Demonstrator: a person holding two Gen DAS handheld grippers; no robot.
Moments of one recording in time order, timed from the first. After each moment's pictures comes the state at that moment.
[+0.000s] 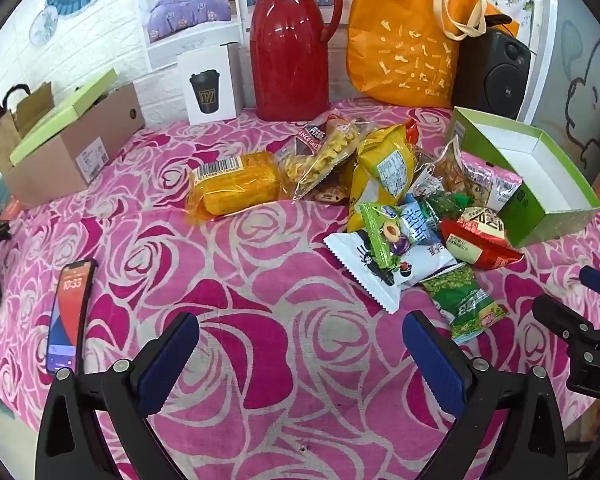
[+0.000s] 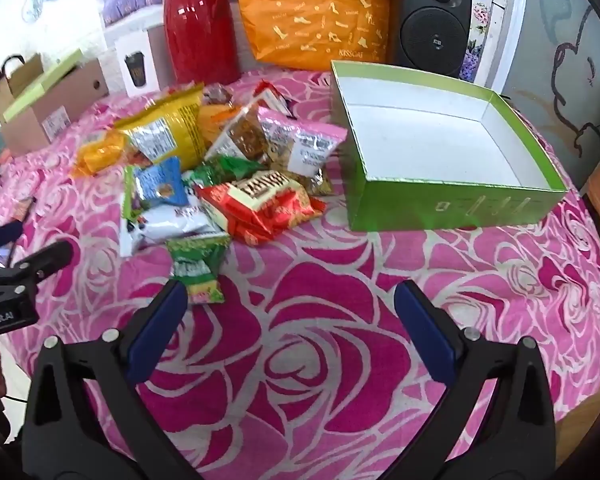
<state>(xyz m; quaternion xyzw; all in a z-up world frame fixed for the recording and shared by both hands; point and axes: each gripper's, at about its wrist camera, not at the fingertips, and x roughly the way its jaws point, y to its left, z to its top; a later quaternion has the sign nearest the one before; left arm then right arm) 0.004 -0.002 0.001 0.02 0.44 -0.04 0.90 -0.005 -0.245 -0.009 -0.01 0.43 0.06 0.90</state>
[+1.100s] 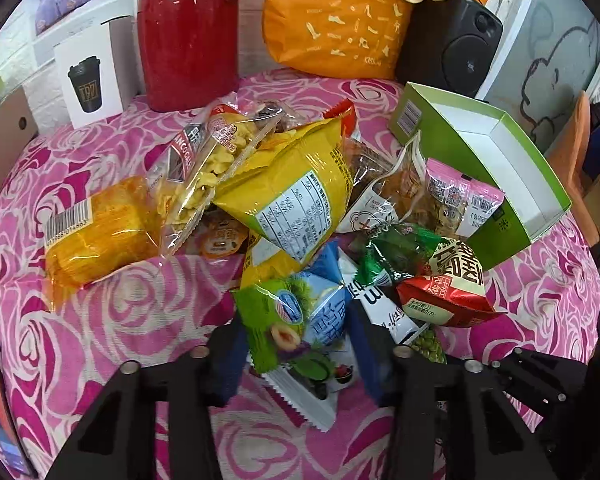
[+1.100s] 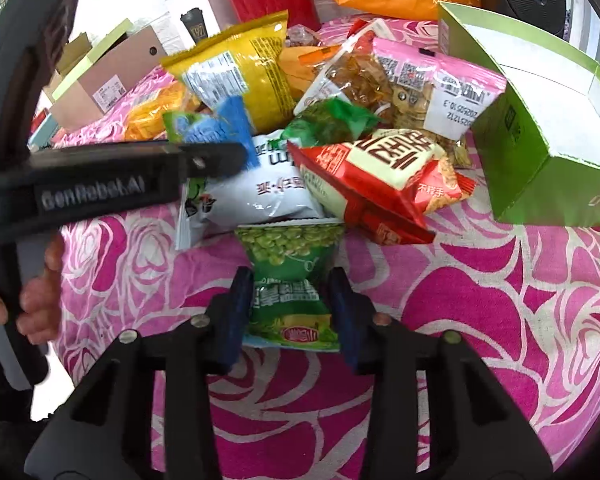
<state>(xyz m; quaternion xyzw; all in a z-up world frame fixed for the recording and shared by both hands) 0.098 -0.039 -0.024 0.00 0.51 -0.17 0.84 0.031 -0.209 -0.053 0.03 0.49 0.20 0.85</state>
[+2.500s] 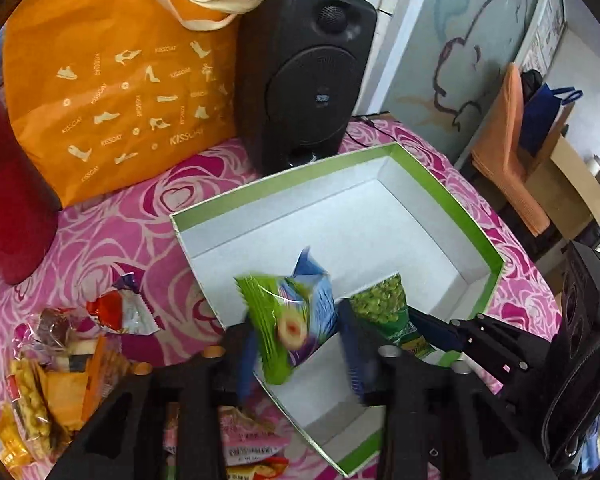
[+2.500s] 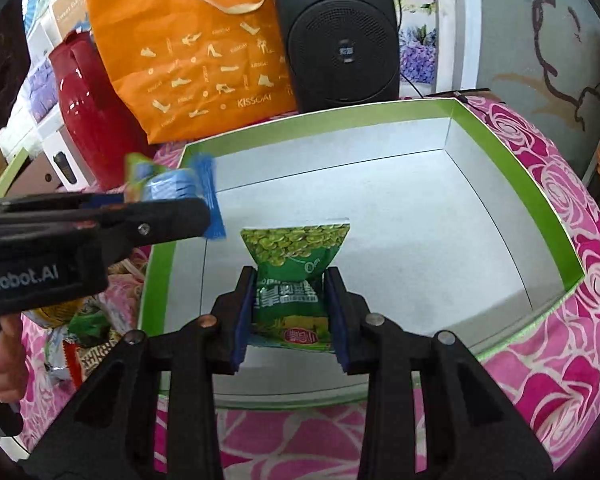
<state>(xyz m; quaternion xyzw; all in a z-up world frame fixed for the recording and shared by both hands) 0.182 -0.238 0.027 0.04 0.46 -0.30 0.84 0.114 -0.390 -0.001 0.07 0.39 0.04 0.92</state>
